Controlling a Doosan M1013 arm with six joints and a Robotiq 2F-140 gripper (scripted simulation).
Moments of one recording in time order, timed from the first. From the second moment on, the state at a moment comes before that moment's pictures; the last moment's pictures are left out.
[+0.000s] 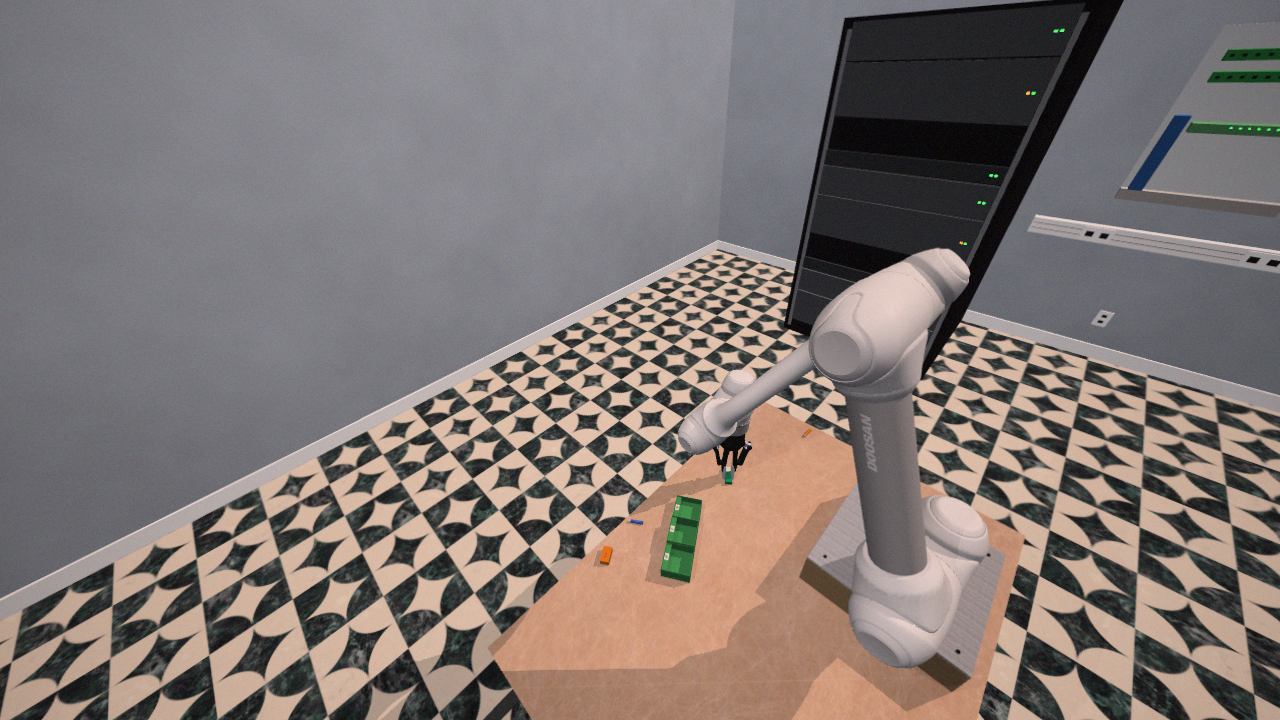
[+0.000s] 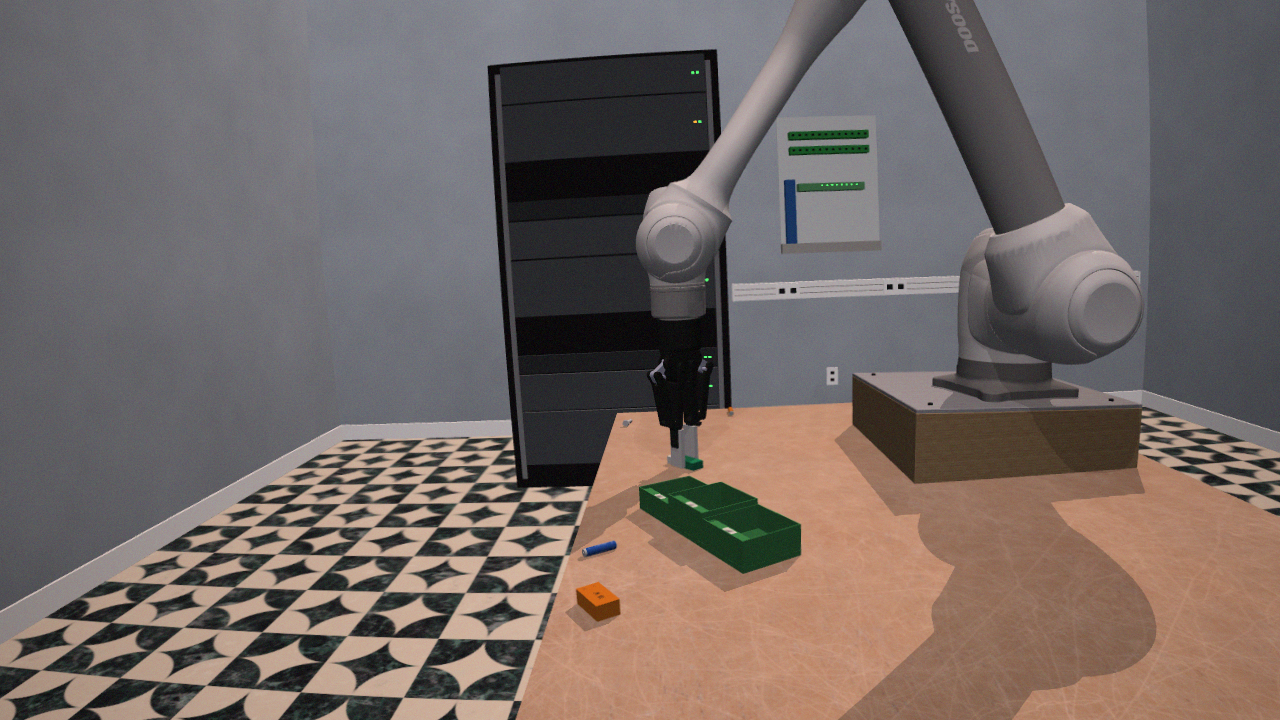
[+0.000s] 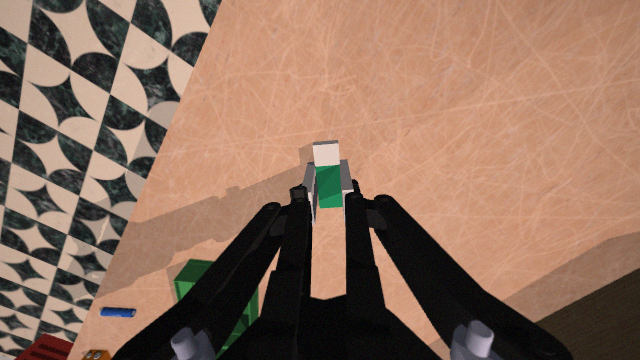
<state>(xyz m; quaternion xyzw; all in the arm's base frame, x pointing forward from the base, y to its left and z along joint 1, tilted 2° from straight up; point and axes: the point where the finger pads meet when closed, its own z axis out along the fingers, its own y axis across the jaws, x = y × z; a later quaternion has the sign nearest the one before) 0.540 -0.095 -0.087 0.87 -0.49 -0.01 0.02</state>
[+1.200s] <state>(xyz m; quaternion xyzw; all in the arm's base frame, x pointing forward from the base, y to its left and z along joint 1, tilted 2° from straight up) 0.543 -0.094 -0.022 0.87 -0.49 -0.01 0.02</state>
